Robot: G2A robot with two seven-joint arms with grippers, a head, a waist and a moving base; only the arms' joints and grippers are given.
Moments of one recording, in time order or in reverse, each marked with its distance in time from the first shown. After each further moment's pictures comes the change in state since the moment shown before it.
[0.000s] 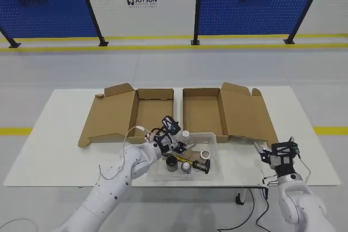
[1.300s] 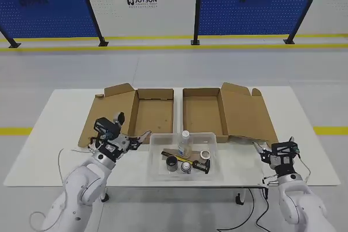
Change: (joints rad) left arm 0.459 0.120 -0.513 -0.579 0.037 0.055 0.056; right arm 0.000 0.000 0.000 0.000 0.000 0.000 0.000
